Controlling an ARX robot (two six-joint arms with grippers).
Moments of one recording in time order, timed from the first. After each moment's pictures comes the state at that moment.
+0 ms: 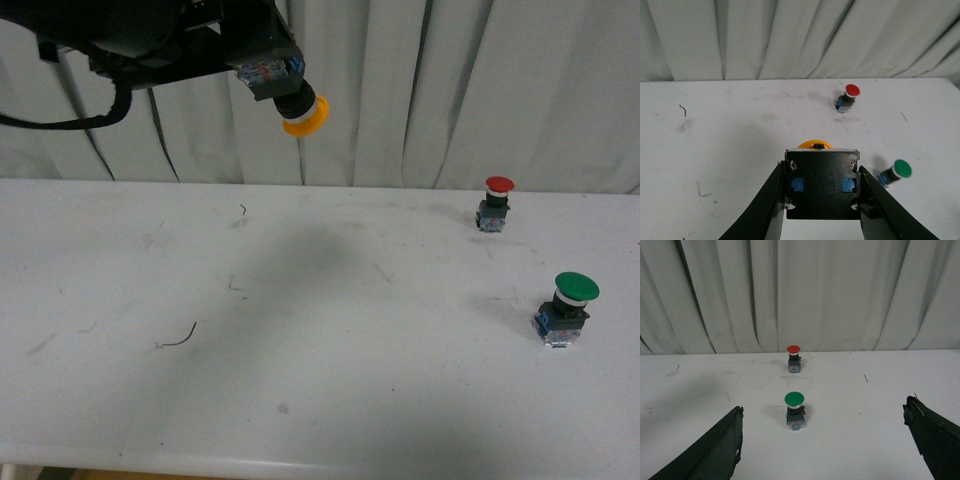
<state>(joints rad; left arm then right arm) -0.39 1.51 0.97 0.19 0.06 -0.24 0.00 0.00 0.01 0.00 0.00 0.00</state>
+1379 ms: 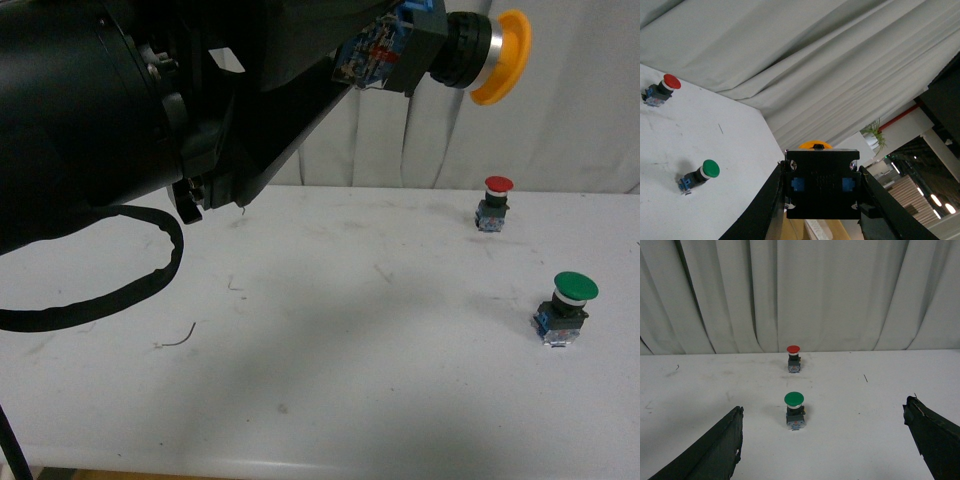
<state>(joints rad) -0.42 1.60 0.52 1.28 0.46 -1.01 0.00 0.00 0.01 0.00 0.00 0.00</state>
